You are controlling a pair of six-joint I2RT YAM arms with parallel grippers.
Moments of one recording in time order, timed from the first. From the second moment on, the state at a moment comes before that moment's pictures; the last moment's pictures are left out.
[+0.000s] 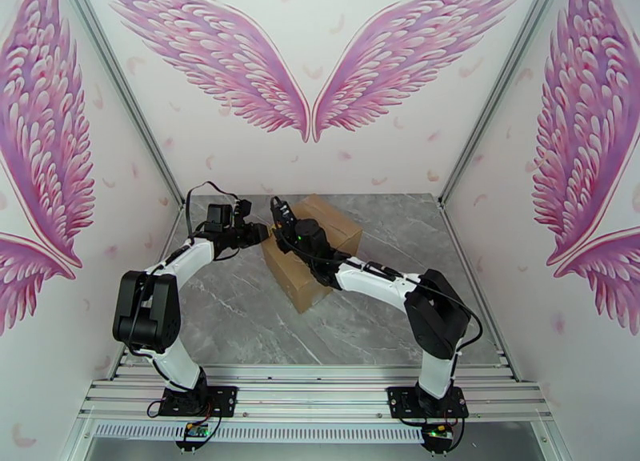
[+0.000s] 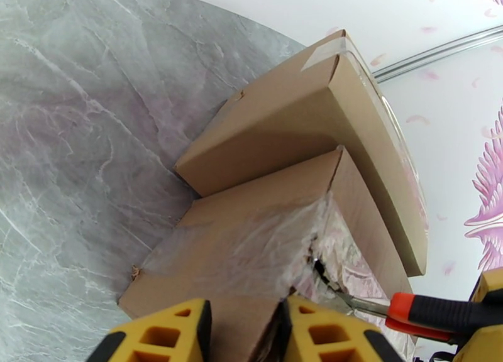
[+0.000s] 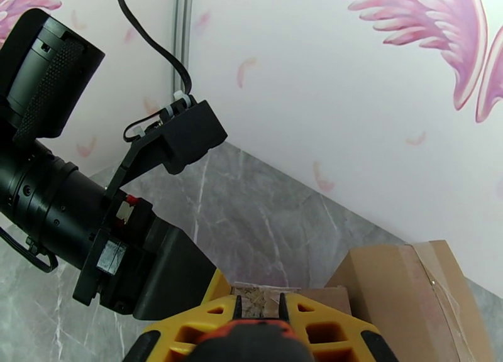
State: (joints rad) left arm -0.12 1.74 1.20 -0.20 0.62 -0.44; right arm 0.81 1.84 1.33 0.33 0.18 -0.11
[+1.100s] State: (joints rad) left arm -0.15 1.72 1.19 -0.19 0.57 -0.47; right arm 0.83 1.53 1.04 0.25 0.20 -0.08
